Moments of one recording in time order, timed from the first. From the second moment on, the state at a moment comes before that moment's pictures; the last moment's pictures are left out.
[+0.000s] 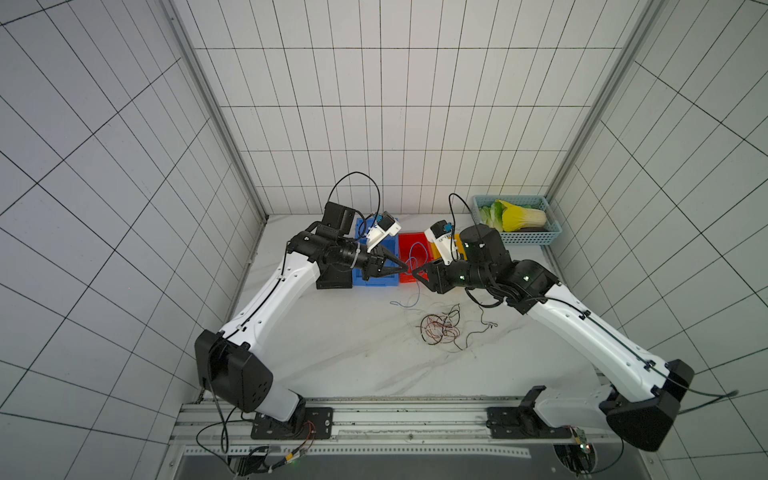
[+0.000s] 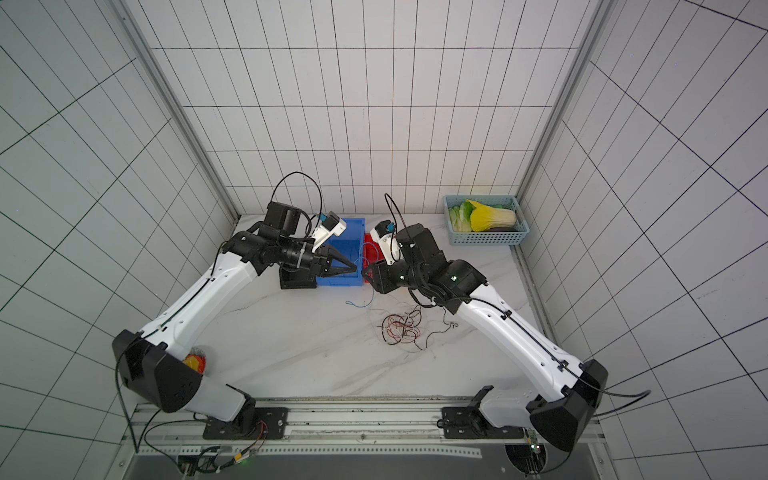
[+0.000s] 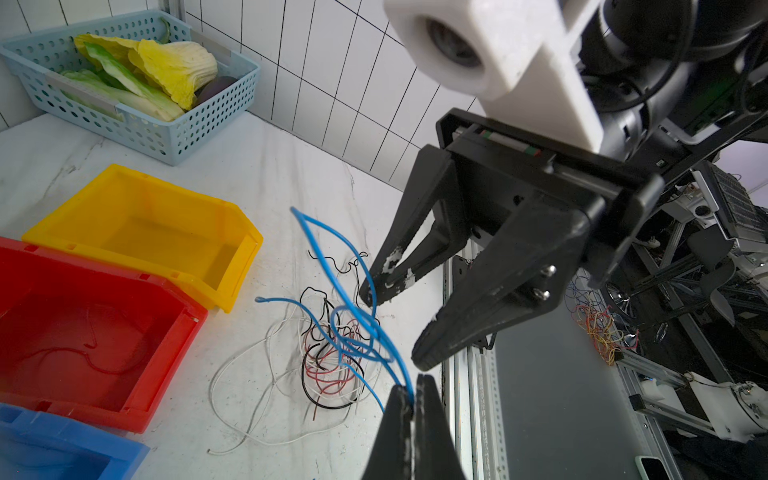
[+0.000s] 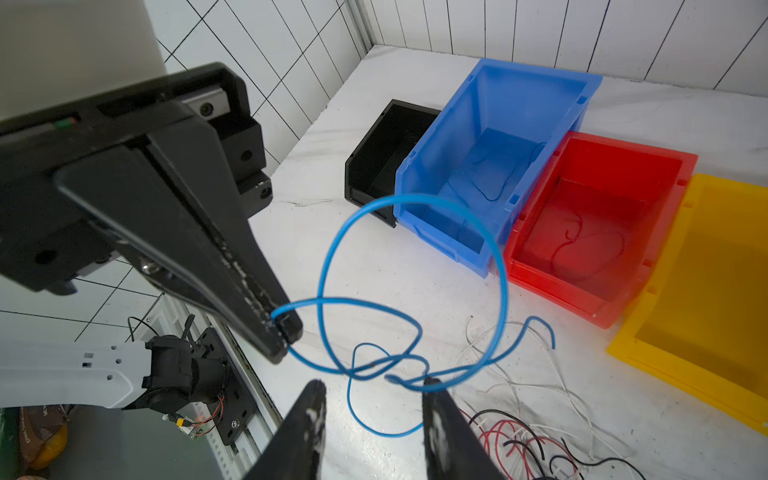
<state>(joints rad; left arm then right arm) -0.41 1.51 1.51 -0.80 1.09 0.27 0.84 1.30 1.39 -0.67 -0.23 0.30</state>
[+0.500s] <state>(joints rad) -0.41 1.51 1.51 -0.80 1.09 0.25 0.84 1.32 1.42 -0.66 -0.26 0.31</state>
